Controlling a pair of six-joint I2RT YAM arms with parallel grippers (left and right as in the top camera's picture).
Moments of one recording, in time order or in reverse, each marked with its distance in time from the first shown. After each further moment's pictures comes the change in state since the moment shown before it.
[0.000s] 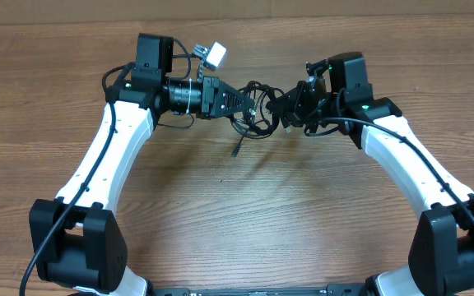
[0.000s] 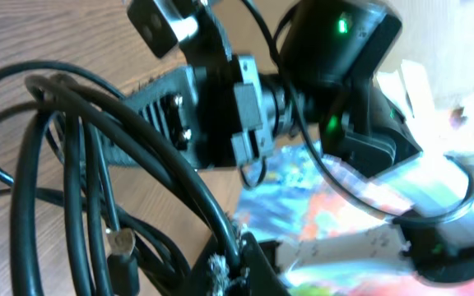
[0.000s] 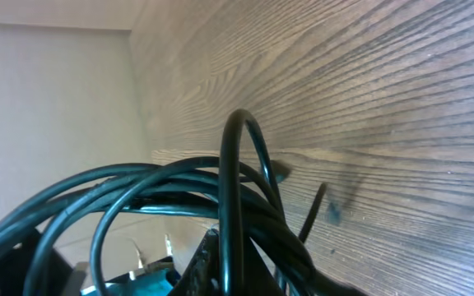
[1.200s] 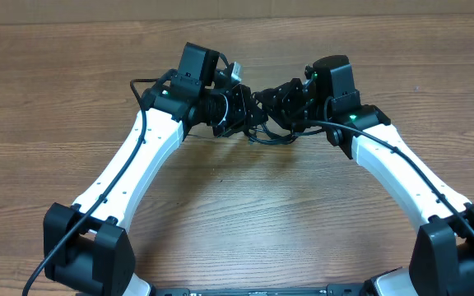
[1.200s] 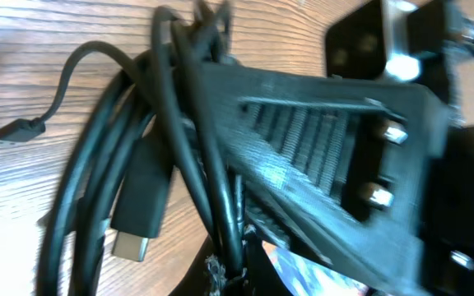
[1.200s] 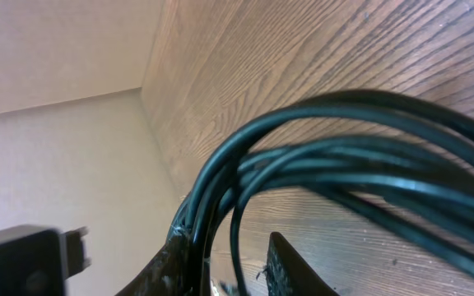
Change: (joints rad) left arm -0.197 -0.018 0.022 -0.082 -0.538 -0.474; right arm 0.100 -0.035 -0.033 0.108 0.179 0.361
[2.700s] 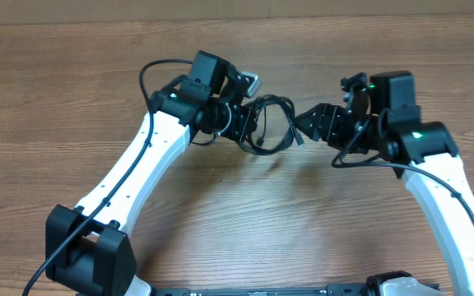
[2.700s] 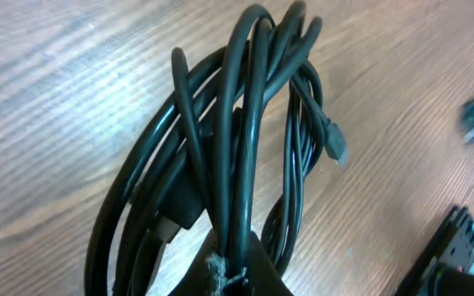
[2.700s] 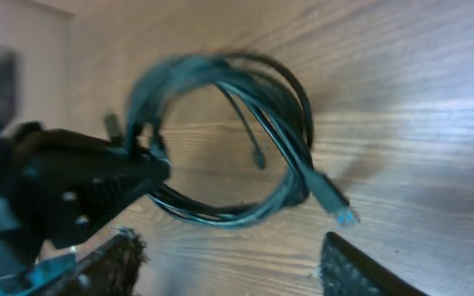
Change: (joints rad) left arm -0.029 -0.005 0.001 -0.116 -0.266 0.677; right arm -0.156 -0.270 -0.004 -0.514 -0.008 -0.697
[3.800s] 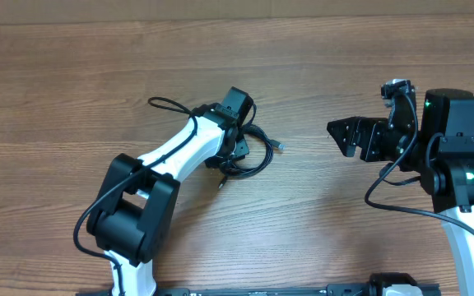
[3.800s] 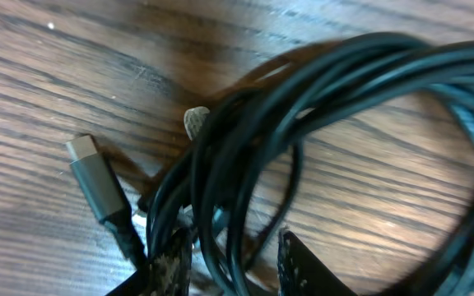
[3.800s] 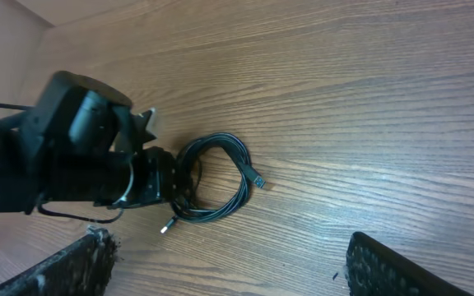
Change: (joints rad) left arm -0.097 0.263 -0.126 0.024 -0.501 -0.747; right arm -0.172 -0.253 0.000 -0.116 0.075 -0.377
